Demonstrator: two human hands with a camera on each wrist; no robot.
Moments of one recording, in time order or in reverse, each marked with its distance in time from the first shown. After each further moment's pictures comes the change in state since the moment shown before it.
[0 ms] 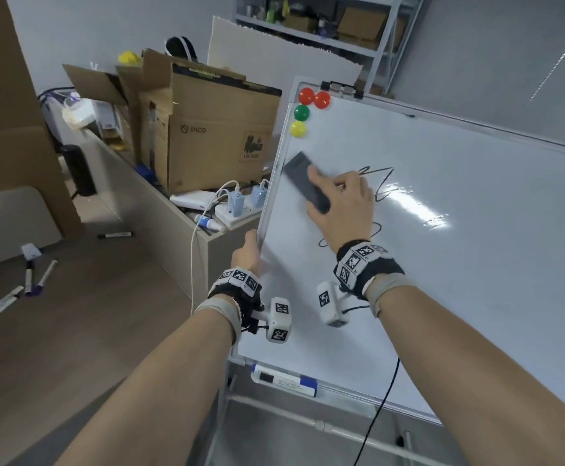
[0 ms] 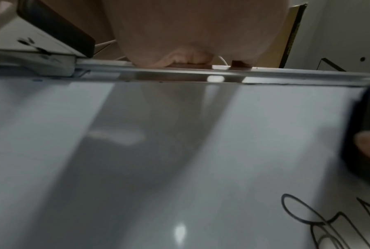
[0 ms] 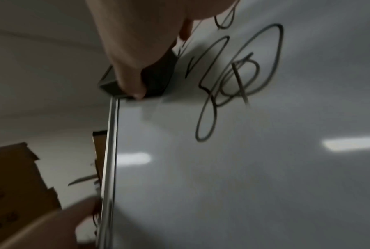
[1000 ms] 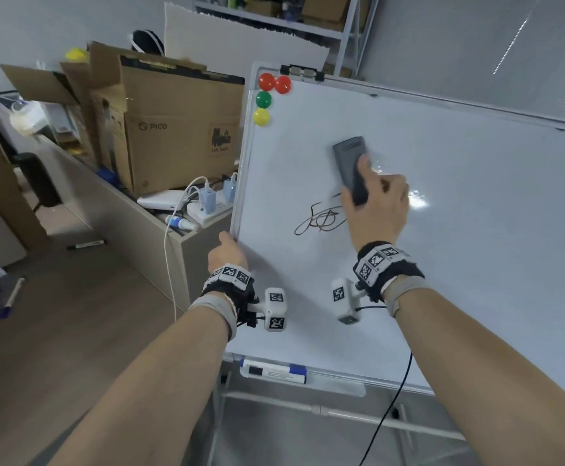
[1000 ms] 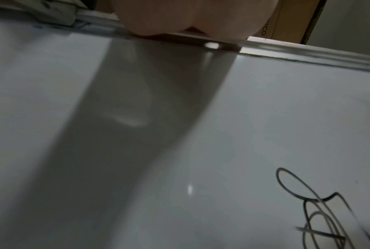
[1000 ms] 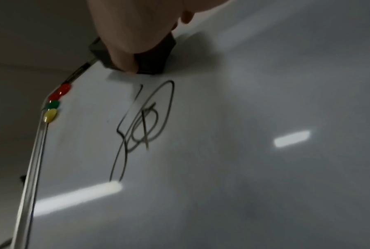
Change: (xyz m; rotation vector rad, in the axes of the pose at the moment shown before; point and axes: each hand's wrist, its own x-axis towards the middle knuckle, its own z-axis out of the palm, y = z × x) left_hand -0.009 0.001 0.021 0.138 0.228 0.013; right_hand -0.036 0.078 -0.024 -0.079 0.237 0.331
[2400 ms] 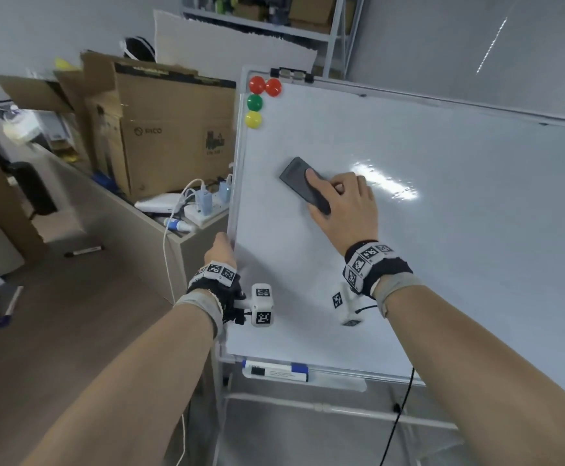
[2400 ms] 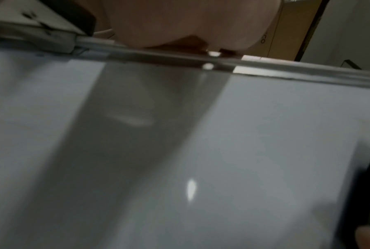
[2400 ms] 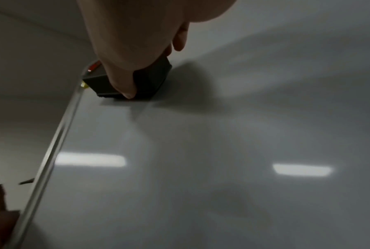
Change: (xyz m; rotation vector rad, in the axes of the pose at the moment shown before) left_hand -0.008 0.003 -0.020 0.079 -0.155 0.010; right_hand -0.011 -0.027 -0.020 -0.065 -0.254 -0.302
